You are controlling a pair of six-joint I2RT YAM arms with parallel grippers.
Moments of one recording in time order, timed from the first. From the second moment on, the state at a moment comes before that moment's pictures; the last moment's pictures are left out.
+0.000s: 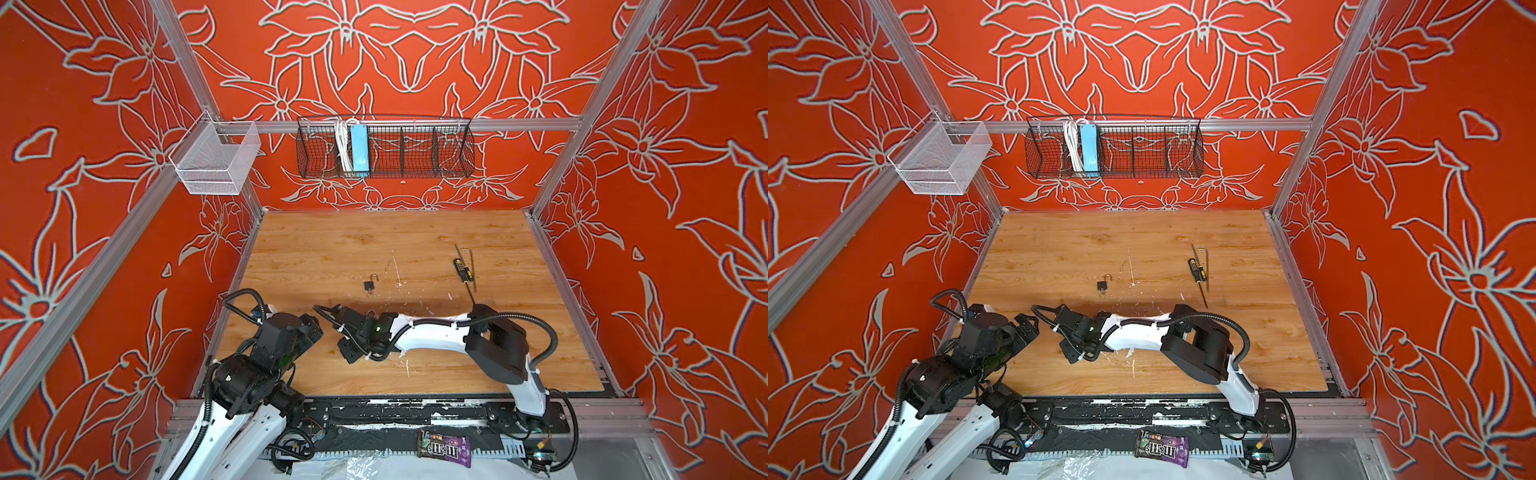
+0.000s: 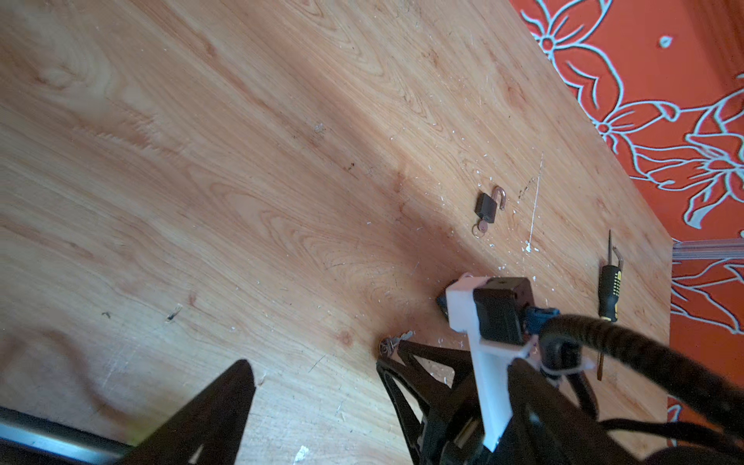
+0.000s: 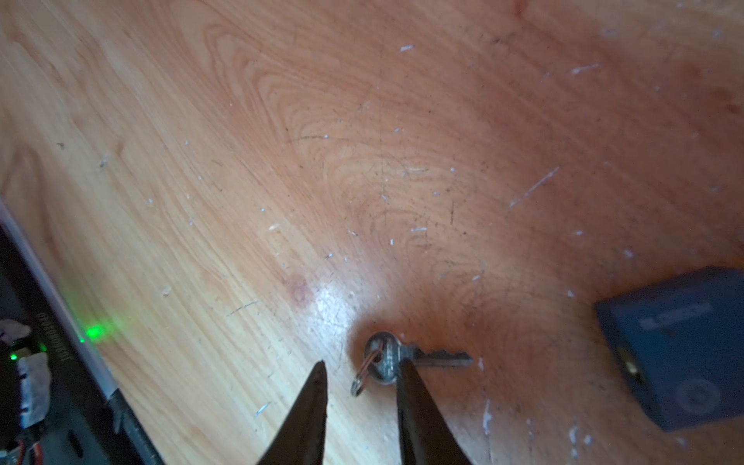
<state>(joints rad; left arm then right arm) -0.40 0.45 0.71 -1.10 -0.28 -1.06 1.21 2.09 1.46 -0.39 0.01 0.51</state>
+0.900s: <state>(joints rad) -0.40 0.43 0.71 -1.10 -0.28 -1.08 1.21 2.11 1.48 -0.40 0.04 0.47</state>
